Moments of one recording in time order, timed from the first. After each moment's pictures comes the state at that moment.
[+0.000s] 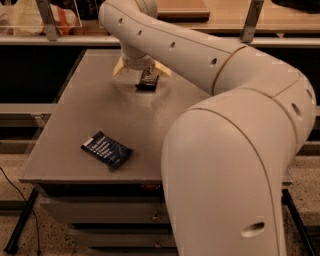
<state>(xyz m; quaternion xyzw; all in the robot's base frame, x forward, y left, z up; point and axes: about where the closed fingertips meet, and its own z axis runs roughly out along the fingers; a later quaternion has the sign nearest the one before) 0.763 0.032 0.838 0.03 0.97 -0.01 0.23</state>
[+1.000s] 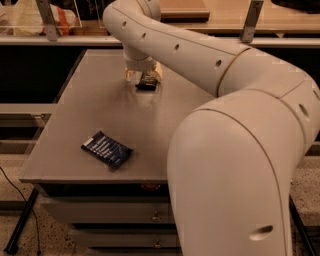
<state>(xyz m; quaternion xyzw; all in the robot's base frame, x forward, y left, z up) 0.764 0.028 0.826 0.04 0.97 0.00 0.24</state>
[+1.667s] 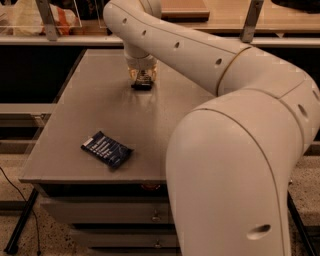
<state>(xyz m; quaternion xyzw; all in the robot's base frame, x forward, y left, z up) 0.764 0.028 0.836 0.04 0.97 0.00 0.24</state>
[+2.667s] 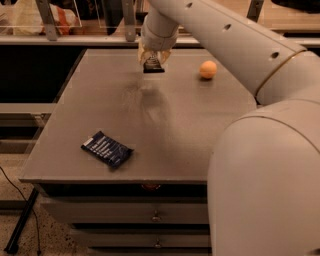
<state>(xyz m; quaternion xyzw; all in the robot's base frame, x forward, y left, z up) 0.760 0.002 0.900 -0.09 0.96 0.09 0.26</state>
